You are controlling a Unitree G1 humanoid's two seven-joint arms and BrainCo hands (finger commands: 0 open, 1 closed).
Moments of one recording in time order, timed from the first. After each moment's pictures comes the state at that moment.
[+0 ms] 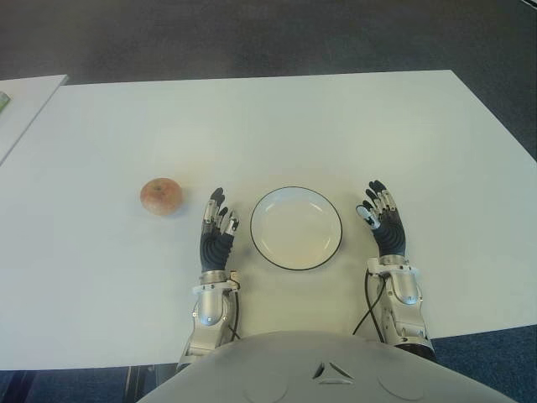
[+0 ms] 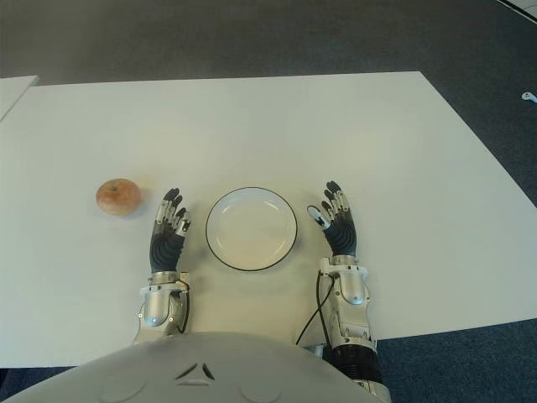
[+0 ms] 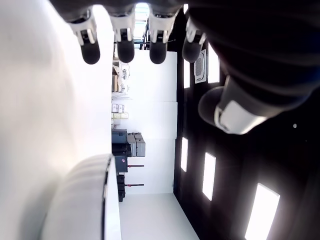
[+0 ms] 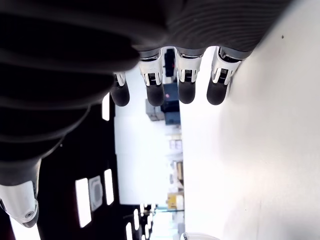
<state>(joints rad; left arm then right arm) 0.37 -0.06 -0.18 0.26 0.07 -0.65 0.25 0.24 -0.03 -0.08 0.20 0.08 -0.38 0.07</state>
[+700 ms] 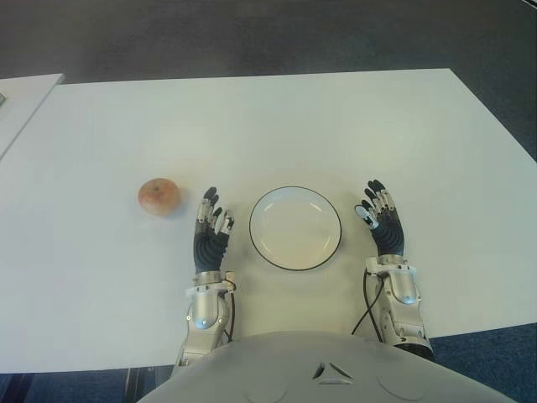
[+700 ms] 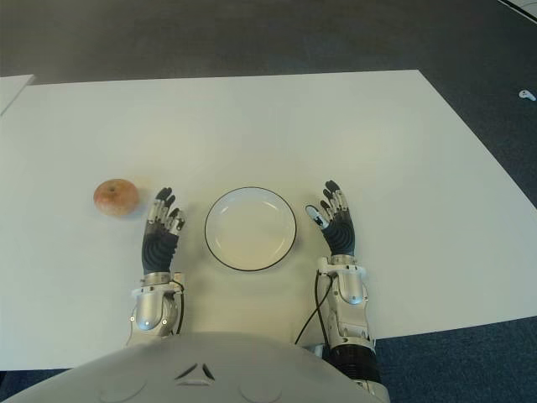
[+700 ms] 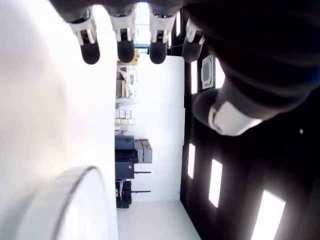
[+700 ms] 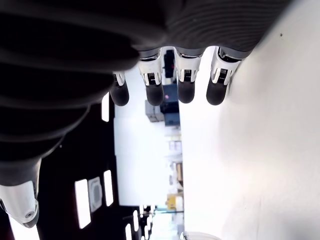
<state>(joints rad) 0.46 -0.06 -0.19 -0.05 0.08 -0.42 0.25 0.24 -0.02 -0.07 0.20 0.07 -0.38 0.06</state>
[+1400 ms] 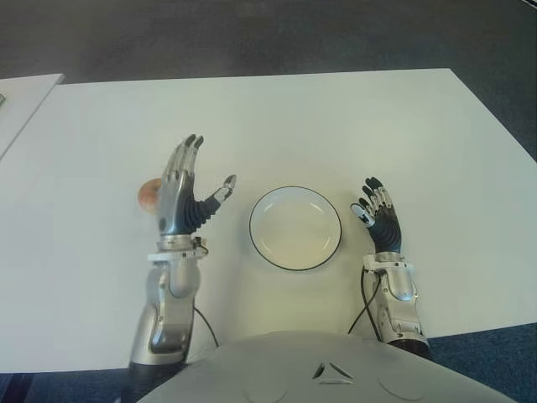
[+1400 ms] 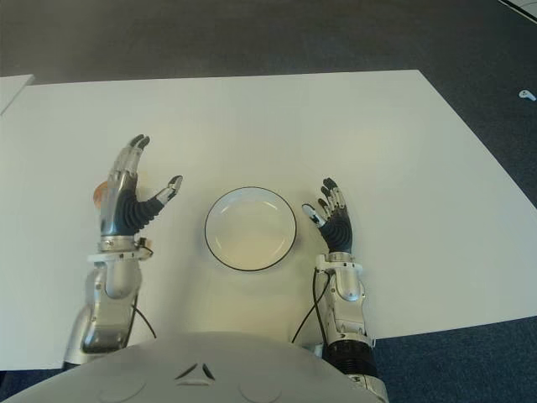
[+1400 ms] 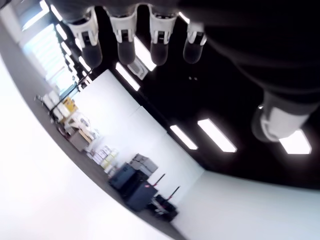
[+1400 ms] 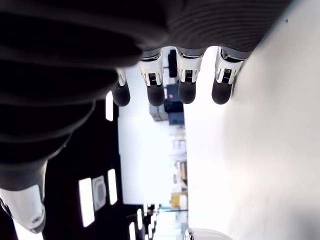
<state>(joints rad) 0.31 0.14 -0.08 -0.45 0.86 0.01 0.21 0.20 -0.03 -0.07 0.24 0.07 -0.41 0.06</state>
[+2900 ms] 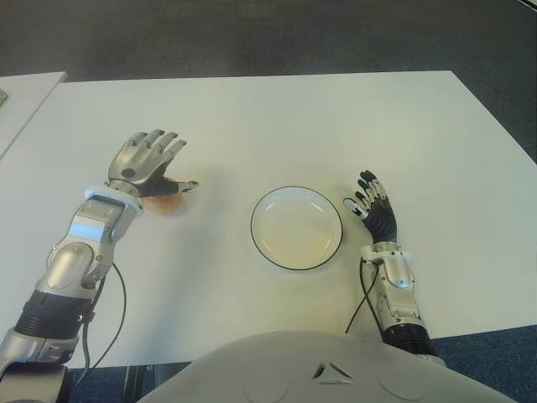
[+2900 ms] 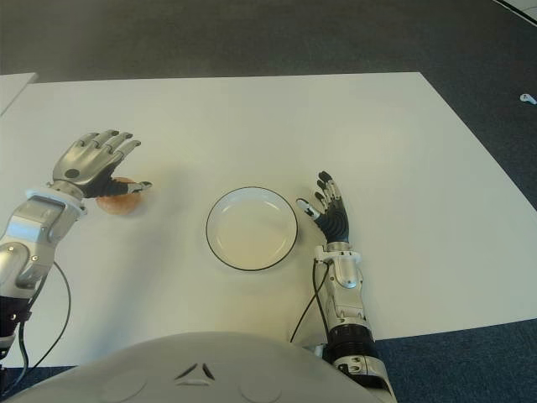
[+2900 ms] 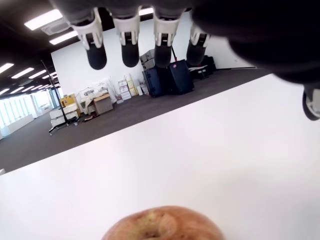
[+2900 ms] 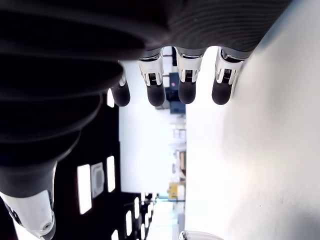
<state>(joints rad) 0.03 0.74 -0.05 -0.19 1.12 -0.03 -0.21 0.12 -0.06 -0.07 0.33 0.05 -0.43 0.05</state>
